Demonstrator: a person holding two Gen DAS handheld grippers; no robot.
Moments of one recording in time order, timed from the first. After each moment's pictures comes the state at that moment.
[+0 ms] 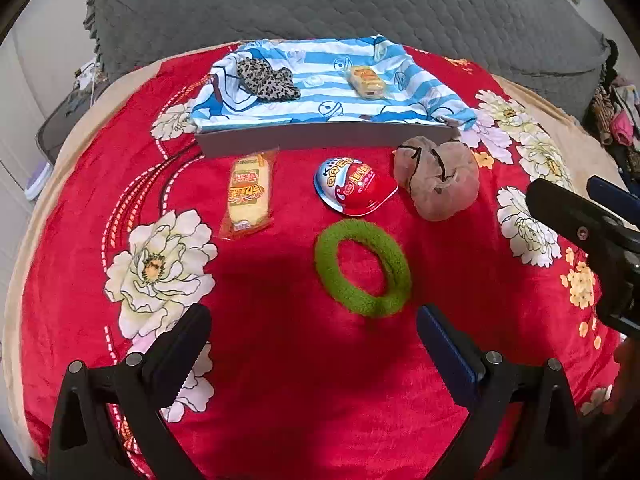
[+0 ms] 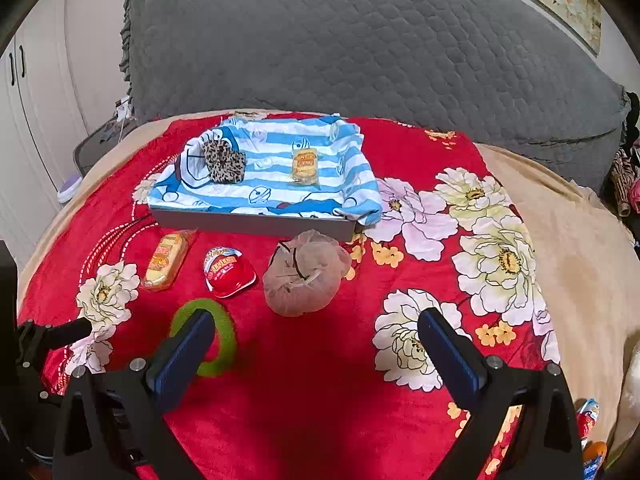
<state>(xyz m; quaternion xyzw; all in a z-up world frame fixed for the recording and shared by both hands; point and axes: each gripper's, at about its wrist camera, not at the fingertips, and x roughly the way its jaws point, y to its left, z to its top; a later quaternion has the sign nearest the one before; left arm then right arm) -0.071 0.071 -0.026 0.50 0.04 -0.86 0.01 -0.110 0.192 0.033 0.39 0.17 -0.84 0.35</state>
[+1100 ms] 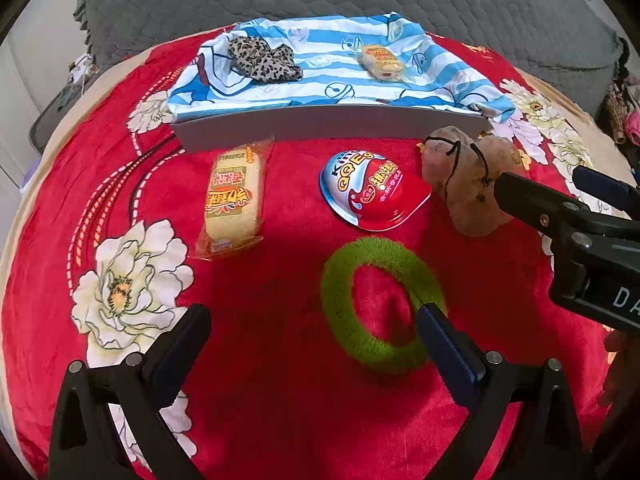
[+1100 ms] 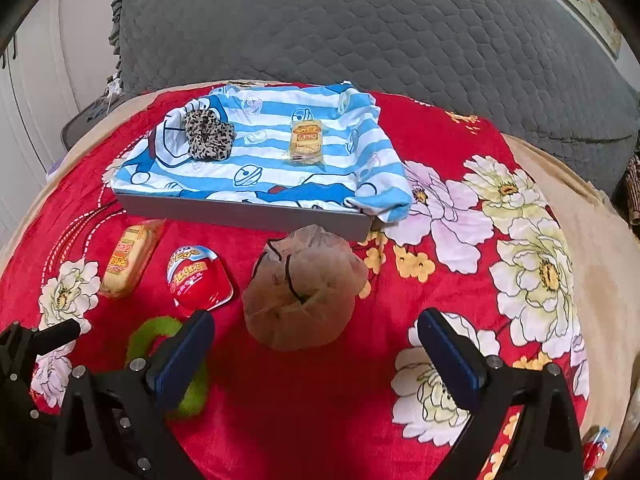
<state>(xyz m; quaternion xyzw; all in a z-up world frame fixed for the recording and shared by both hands) -0.117 0.070 -0.069 0.52 0.04 -0.85 0.02 -0.150 0.145 -0.018 0.41 0.20 -0.82 0.35</state>
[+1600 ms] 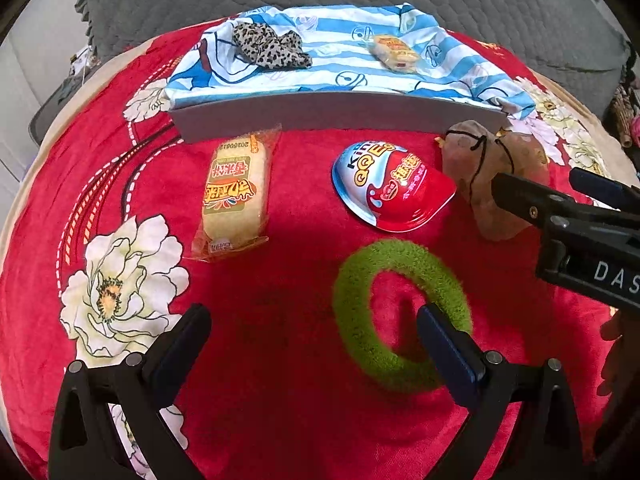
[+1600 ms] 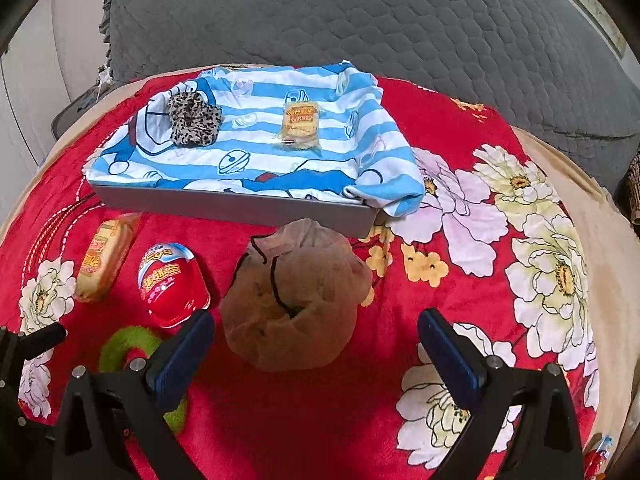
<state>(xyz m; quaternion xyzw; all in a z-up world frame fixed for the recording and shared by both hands) -0.128 0.065 -0.086 0.53 0.04 -0.85 0.03 -0.168 0.130 -0.042 0.42 0.21 -0.81 0.34</state>
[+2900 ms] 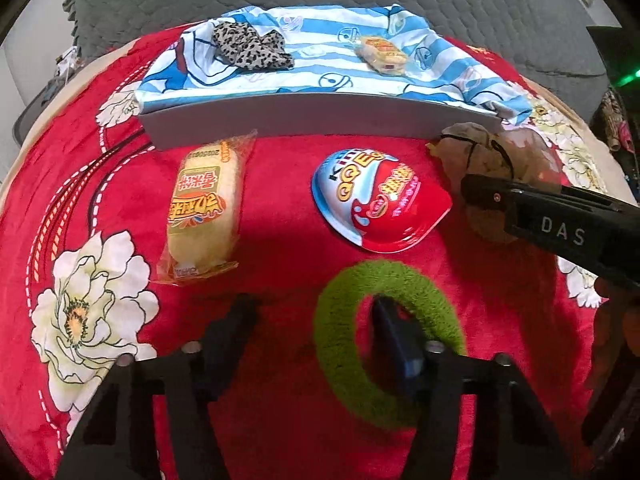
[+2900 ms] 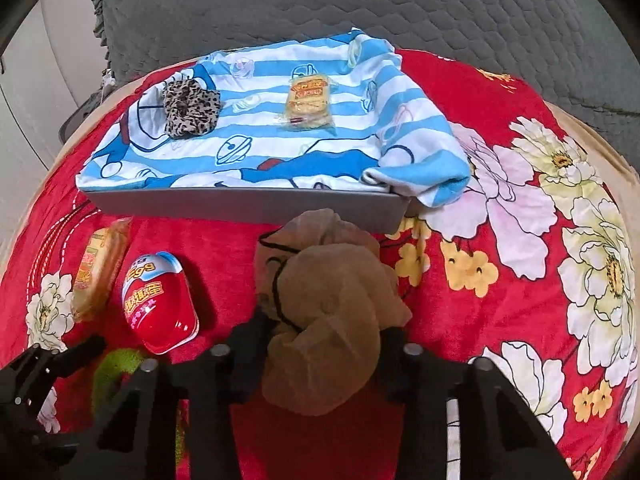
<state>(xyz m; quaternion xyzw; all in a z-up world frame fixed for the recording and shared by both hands) -0.142 0.069 -0.095 0.51 0.06 -0.86 -0.01 -0.195 0.114 -0.067 0.47 0.18 -0.78 0.37</state>
